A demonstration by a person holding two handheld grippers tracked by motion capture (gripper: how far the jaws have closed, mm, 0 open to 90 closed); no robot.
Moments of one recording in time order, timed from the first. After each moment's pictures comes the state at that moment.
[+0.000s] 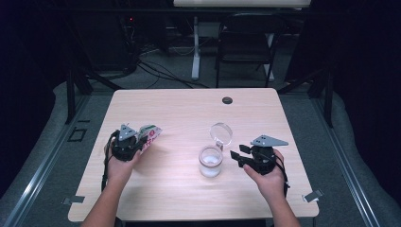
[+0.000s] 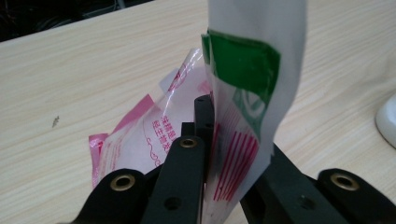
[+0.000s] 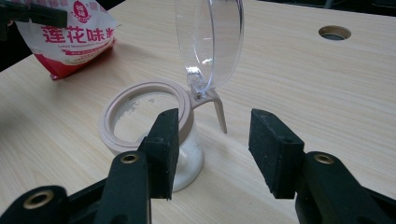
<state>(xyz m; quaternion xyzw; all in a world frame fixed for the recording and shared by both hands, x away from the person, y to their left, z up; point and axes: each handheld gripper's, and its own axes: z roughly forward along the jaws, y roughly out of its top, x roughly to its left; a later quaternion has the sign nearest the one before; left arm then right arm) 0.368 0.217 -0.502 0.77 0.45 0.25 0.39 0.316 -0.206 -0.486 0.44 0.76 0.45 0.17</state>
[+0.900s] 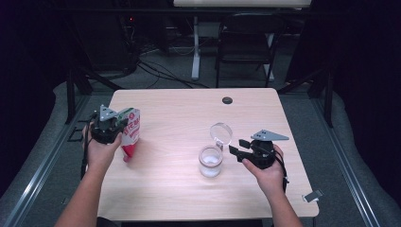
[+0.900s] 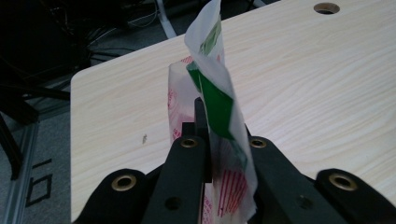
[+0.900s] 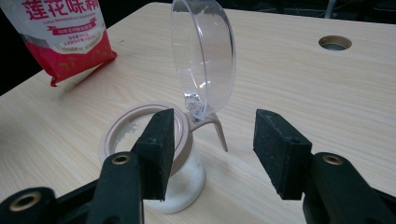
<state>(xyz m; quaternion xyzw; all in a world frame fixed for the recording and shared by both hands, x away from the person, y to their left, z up) 0.389 0.258 -0.443 0.76 0.47 0.30 0.35 0.328 -0.206 -0.480 0.45 0.74 0.47 0.16</state>
